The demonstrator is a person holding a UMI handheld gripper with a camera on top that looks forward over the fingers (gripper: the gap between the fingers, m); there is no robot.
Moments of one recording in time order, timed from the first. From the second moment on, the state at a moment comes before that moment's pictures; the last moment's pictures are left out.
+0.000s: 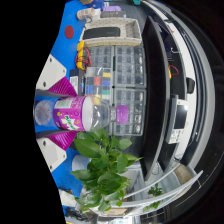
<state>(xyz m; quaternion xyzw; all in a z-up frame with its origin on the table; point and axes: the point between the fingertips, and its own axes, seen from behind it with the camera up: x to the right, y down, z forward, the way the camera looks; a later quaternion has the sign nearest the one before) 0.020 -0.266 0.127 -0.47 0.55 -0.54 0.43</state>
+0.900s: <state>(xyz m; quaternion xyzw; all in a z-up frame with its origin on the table) 0.114 0.042 0.154 -0.72 0.13 -0.65 0.21</state>
